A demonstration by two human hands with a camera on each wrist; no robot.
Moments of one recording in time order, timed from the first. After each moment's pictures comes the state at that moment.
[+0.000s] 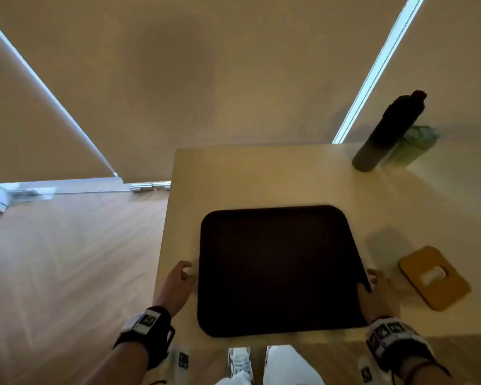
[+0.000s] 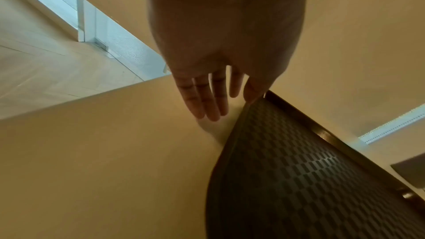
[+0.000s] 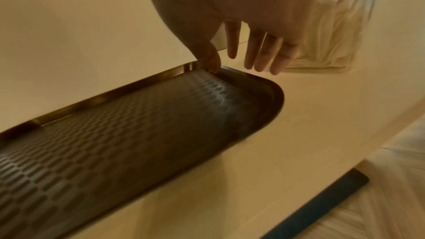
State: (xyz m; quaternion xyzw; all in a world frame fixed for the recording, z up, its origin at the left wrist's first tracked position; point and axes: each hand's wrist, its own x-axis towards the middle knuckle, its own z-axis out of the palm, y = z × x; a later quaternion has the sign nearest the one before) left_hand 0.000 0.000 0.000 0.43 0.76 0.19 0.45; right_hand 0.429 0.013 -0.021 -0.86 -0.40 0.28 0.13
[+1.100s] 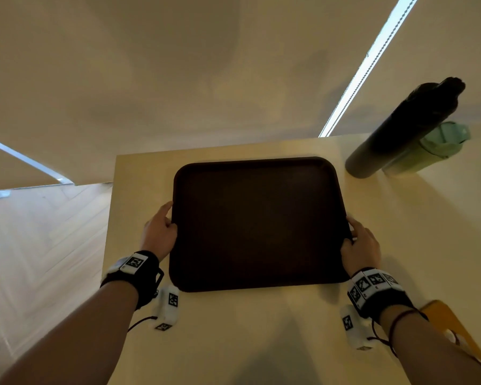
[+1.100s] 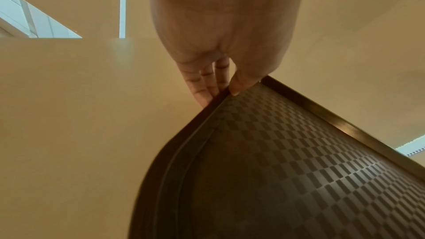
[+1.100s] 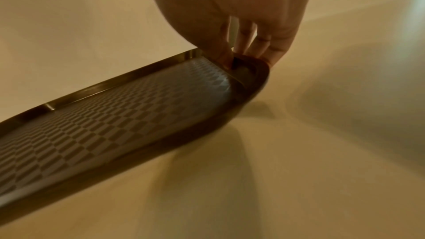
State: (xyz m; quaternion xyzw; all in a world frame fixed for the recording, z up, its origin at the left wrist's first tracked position) left_hand 0.052 0.248 -0.009 0.48 0.78 0.18 0.38; right_hand 0.463 0.223 -0.033 -0.83 -0.46 0.26 0.18
